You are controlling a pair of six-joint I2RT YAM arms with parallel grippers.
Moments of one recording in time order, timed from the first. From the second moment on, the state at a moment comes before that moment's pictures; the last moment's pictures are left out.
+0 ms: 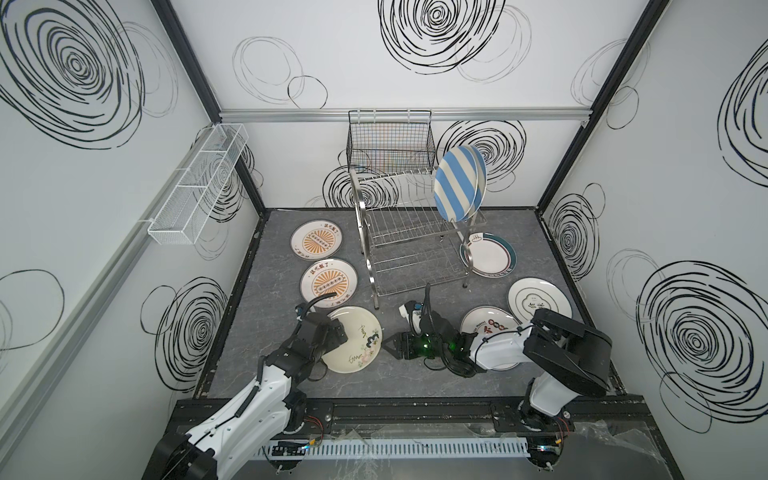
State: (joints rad) left arm -0.39 0.79 0.22 -0.31 -0.14 -0.84; right arm 1.01 1.68 0.52 0.61 -0.24 0.93
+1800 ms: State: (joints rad) left arm -0.53 0.67 0.34 -0.46 -0.09 -0.84; right arm 0.96 1.64 0.56 0.46 -0.23 1.07
